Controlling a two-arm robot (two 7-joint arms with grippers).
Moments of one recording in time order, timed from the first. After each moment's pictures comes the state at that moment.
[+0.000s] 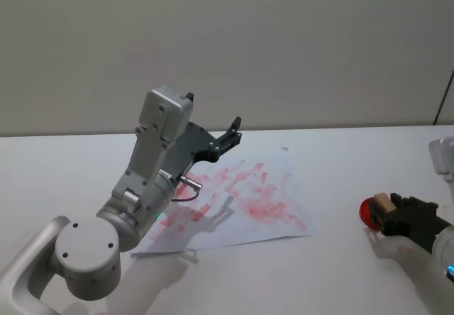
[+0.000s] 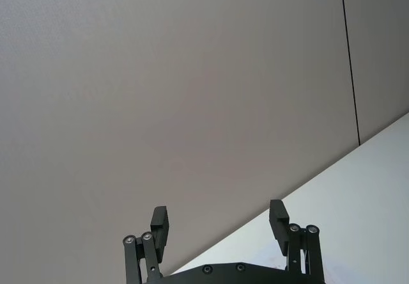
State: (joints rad) left arm -0.24 0.38 0.45 -1.63 -0.20 0.01 -0.01; right arm 0.03 0.36 -0.21 -1.67 0.33 0.49 0.09
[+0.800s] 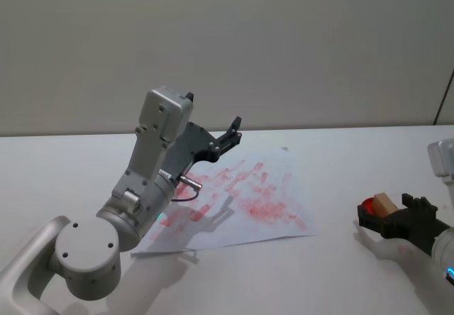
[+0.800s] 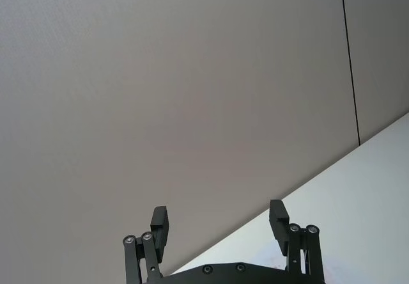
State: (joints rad) left arm -0.24 0.38 0.45 -1.63 -0.20 0.01 -0.01; right arm 0.03 0.36 -0.22 -1.67 0.32 0.49 0.09
